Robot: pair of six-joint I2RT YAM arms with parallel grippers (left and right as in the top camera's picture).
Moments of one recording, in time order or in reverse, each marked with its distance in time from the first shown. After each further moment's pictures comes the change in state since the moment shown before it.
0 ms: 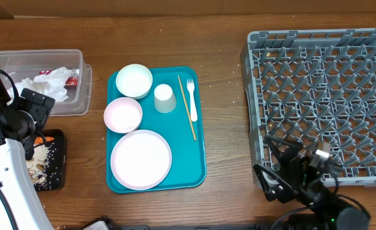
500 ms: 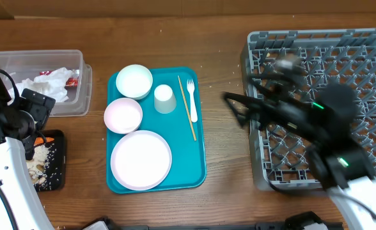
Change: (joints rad) left arm 0.000 0.005 0.000 0.000 0.000 0.000; right arm 0.298 0.953 0.786 -0.478 0.244 -0.546
